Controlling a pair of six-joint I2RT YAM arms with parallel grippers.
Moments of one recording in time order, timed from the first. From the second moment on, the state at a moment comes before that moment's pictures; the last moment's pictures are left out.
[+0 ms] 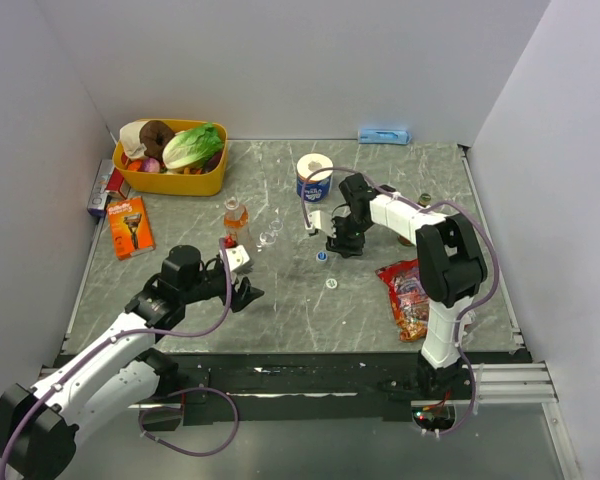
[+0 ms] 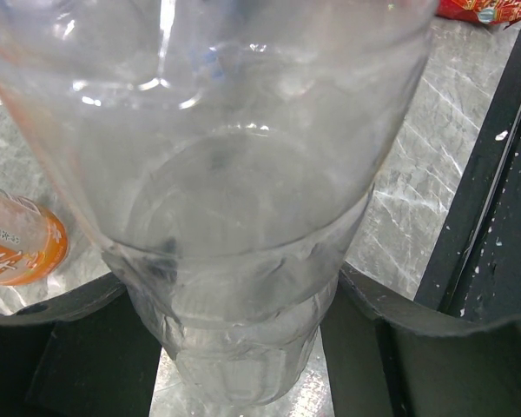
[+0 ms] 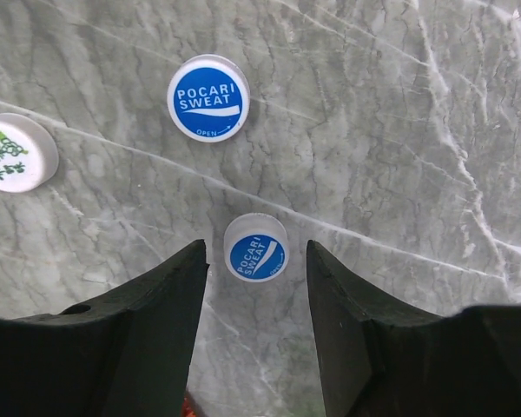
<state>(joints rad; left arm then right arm) -0.52 0.81 0.47 -0.07 0.51 0.20 0.40 1.93 1.37 -0.76 -0.35 -1.18</state>
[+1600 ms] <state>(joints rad) -0.80 1.11 0.39 0.16 0.66 0.33 0.66 1.12 1.35 -1.01 -0.56 -0.96</state>
